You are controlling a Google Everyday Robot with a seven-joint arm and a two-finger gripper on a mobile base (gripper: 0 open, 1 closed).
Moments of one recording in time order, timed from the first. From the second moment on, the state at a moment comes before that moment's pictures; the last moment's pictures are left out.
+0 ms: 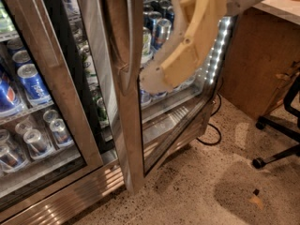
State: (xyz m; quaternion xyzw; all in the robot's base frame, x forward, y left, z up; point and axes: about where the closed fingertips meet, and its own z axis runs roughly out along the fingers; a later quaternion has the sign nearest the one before) arm 0.348 0.035 1.123 -0.69 0.48 0.37 0.40
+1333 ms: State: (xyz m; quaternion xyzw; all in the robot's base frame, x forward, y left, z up) arm 0.345 0.024 1.127 -0.68 0.52 0.35 0.39
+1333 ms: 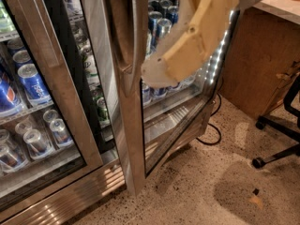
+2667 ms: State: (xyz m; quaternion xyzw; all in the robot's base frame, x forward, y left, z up) arm 0.331 0.006 1.141 -0.64 0.57 0.33 0.40
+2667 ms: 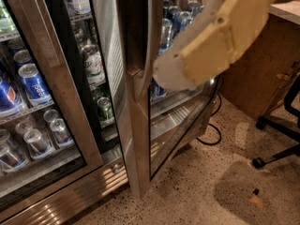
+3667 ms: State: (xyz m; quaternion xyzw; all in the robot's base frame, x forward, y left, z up) arm 0.253 -0.069 1.164 -0.57 0.66 0.24 0.42
